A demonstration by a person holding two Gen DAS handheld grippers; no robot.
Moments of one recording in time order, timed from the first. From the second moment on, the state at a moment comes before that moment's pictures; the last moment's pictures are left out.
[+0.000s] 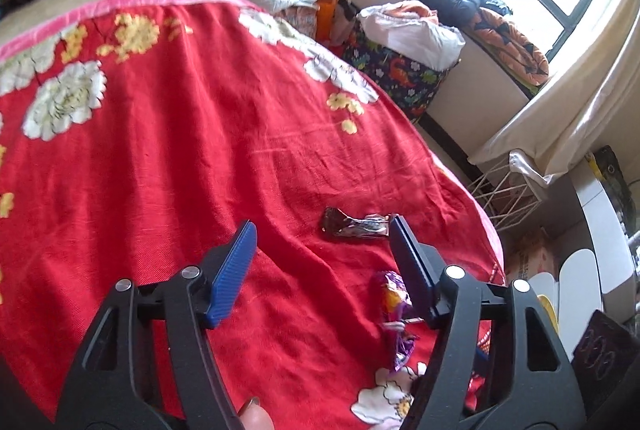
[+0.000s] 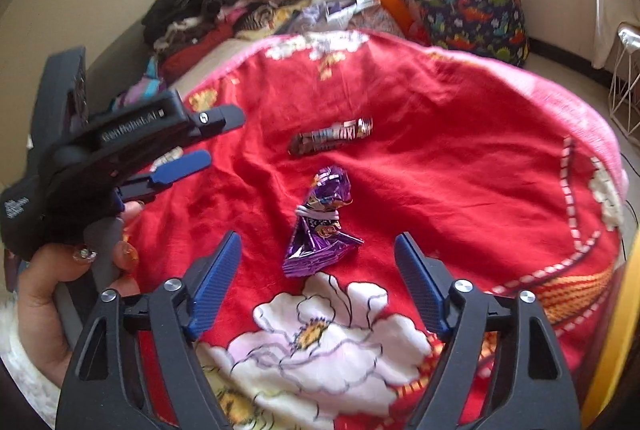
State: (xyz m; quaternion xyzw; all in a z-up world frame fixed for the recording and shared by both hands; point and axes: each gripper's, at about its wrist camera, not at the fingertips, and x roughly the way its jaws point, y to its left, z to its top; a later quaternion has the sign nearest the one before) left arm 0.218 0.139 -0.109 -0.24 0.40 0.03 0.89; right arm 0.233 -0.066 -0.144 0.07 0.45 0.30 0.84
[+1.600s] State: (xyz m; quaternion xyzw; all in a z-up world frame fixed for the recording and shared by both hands) left arm 0.214 -0.017 -0.089 -0.19 0.39 -0.12 0.89; right arm 0.176 -0.263 -0.087 0.16 0.36 0.20 0.90
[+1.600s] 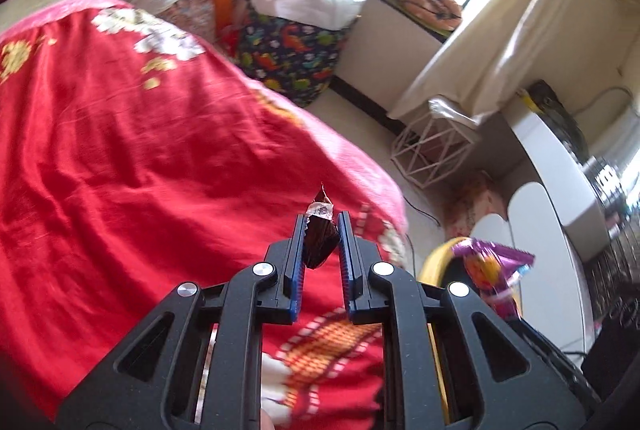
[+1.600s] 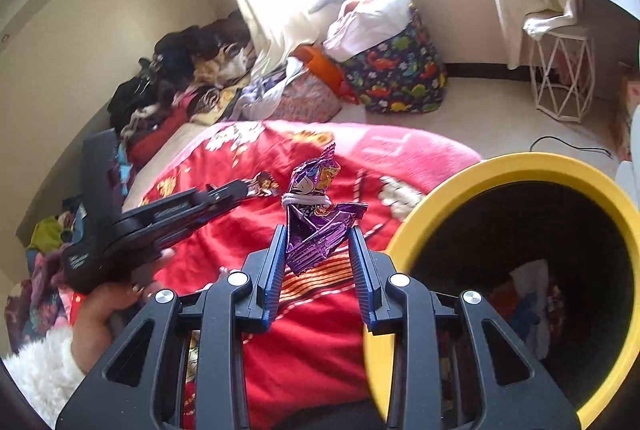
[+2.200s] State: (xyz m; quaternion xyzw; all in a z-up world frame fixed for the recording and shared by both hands) left arm 0.186 -0.084 -0.059 -0.14 0.37 -0.19 0.90; right arm 0.153 -0.333 -0.083 0.20 0.35 0.14 0.90
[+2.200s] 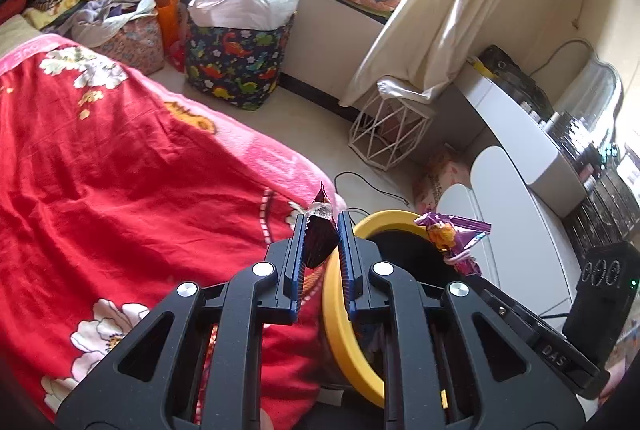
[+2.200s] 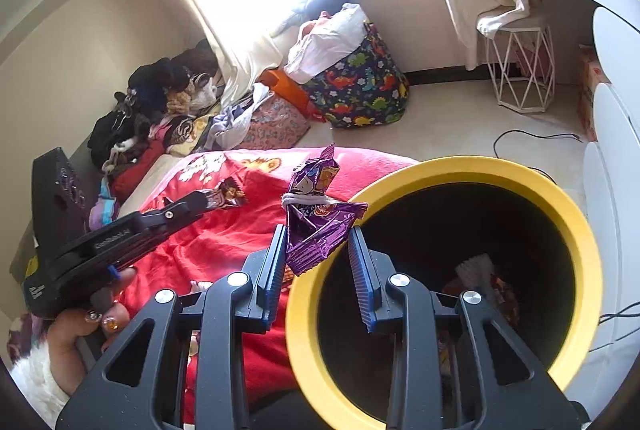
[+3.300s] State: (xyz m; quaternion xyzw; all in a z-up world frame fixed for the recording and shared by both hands) left arm 0.148 -0.175 -0.054 -0.06 0.39 -0.31 0.87; right arm 0.126 -0.411 -0.097 0.24 0.35 0.05 0.90
